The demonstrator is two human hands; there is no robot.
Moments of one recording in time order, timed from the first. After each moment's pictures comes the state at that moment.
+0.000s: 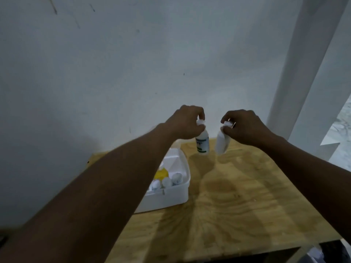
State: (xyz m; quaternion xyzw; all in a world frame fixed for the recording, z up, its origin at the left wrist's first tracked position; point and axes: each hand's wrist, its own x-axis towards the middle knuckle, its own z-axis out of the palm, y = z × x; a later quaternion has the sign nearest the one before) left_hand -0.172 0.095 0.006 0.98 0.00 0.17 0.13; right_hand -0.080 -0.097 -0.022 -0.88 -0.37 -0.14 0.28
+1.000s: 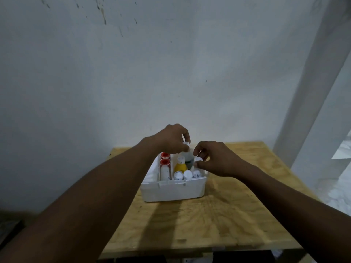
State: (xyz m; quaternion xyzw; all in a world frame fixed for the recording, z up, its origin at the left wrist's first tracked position) left_hand -0.267 0.150 -0.007 0.98 0.09 0.06 0.19; right_hand -0.204 -0.034 -0.043 -0.83 -0.48 0.03 0.28
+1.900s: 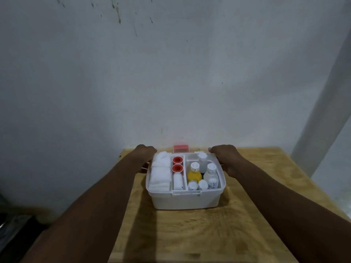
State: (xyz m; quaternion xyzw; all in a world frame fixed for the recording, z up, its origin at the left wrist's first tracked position) left_hand -0.319 0.230 -0.053 0.71 0.48 0.08 0.51; right_hand -0.163 0.026 -0.068 -0.76 -0.08 0.25 0.60
